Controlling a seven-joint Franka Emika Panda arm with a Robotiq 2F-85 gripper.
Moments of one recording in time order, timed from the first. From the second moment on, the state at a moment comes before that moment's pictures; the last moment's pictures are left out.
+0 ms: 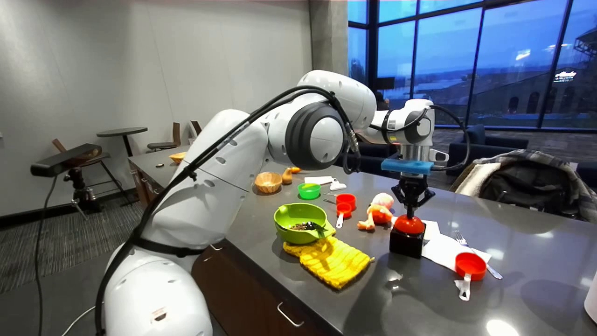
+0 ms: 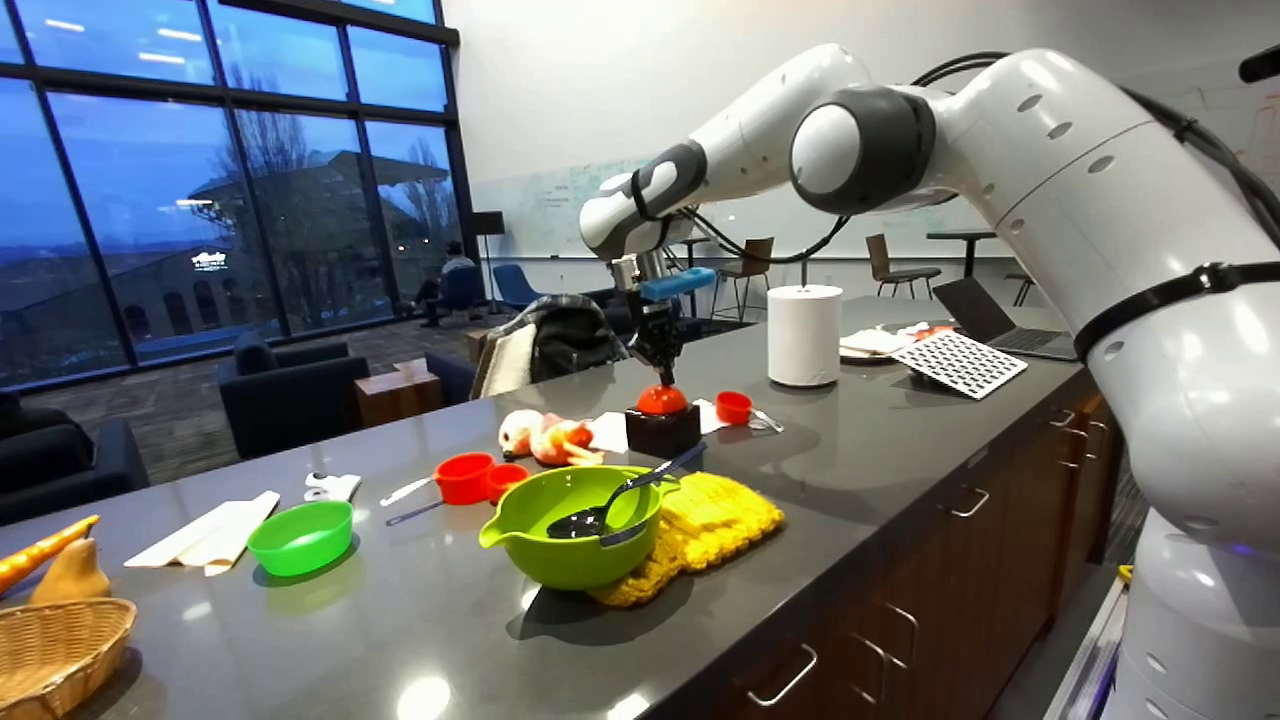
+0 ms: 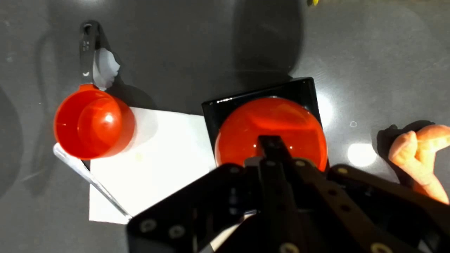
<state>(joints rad) -0.09 0.68 -0.04 -1.19 -0.08 1.72 -0.08</state>
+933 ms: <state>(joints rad) -0.10 0.68 -0.04 -1.19 -0.07 1.72 -0.08</state>
